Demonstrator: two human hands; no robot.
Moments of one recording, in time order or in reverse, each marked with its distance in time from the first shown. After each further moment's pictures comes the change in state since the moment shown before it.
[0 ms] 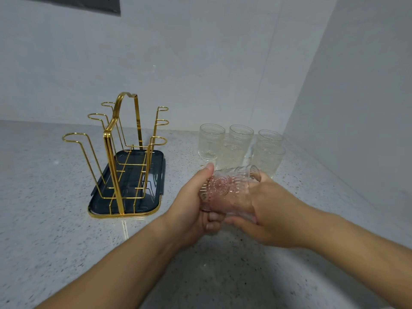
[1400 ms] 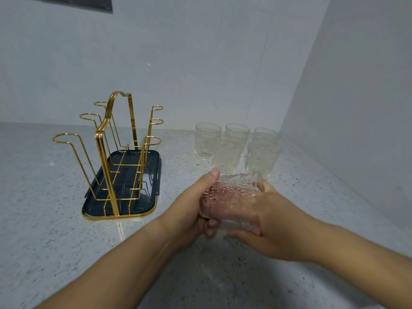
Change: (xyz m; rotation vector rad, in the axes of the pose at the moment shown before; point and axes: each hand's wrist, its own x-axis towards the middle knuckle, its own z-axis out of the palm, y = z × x) left_hand -0.007 0.002 0.006 0.149 0.022 -0.019; right_hand -0.016 0.000 0.014 0.026 0.017 -0.022
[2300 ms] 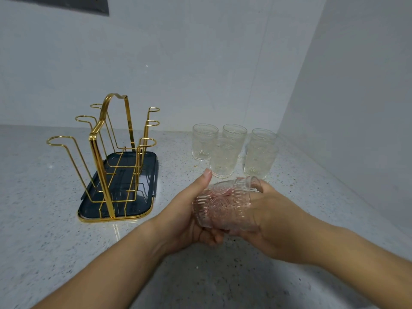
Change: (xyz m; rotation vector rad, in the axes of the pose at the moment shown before) left_hand -0.002 0.002 -0.005 -0.022 -0.201 -0.095; right_hand -0.006 0.009 -0.001 -0.047 0.035 -0.091
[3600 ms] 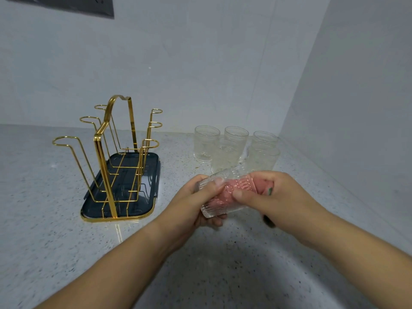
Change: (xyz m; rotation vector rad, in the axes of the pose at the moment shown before) left_hand 0.014 -0.010 -0.006 0.073 0.198 0.288; right_hand 0.009 -0.002 -0.017 1.016 0.293 0.703
